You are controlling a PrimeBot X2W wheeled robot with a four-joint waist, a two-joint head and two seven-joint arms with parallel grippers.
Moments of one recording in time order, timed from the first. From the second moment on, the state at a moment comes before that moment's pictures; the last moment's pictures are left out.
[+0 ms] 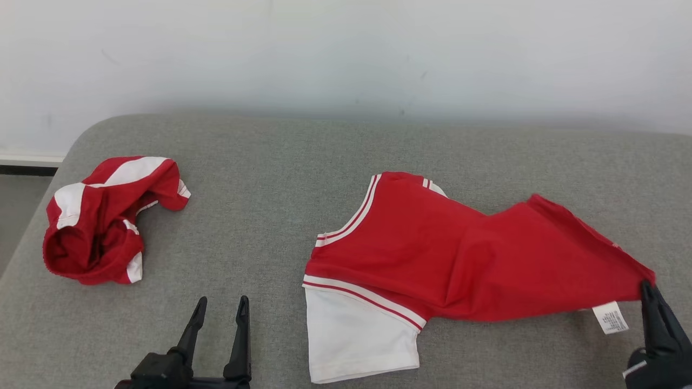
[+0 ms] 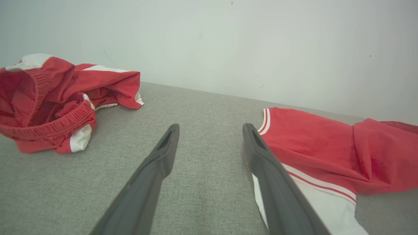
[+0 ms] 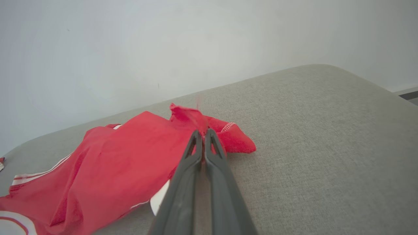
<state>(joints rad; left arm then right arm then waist) -0.06 0.05 -0.13 0.24 -0.26 -0.10 -0.26 -0.07 -0.40 0.03 0.38 0.68 0.13 -0.23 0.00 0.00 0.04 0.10</state>
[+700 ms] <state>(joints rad) -0.02 0.05 -0.08 0.23 -0.24 -0.11 -0.26 0.13 -0.20 -0.20 0.08 0.44 0.13 -0.12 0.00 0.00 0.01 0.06</state>
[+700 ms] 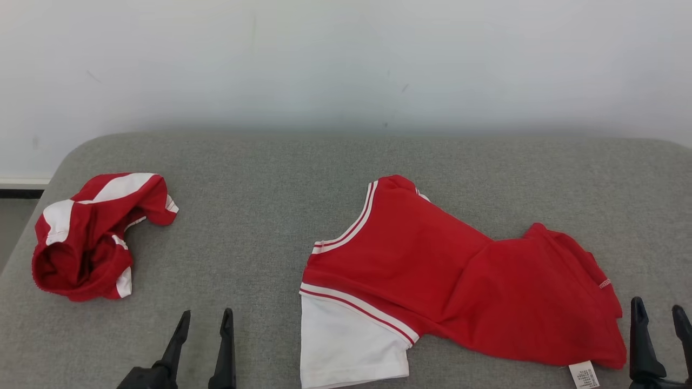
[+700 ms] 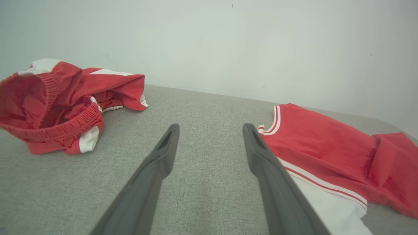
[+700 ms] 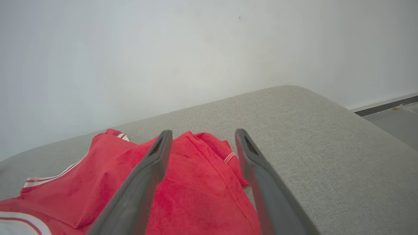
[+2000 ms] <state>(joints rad) 0.08 0.07 -0.02 0.15 -0.20 -0.10 -0.26 0.17 -0.13 -0.03 0.03 0.31 0.13 -0.20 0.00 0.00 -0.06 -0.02</state>
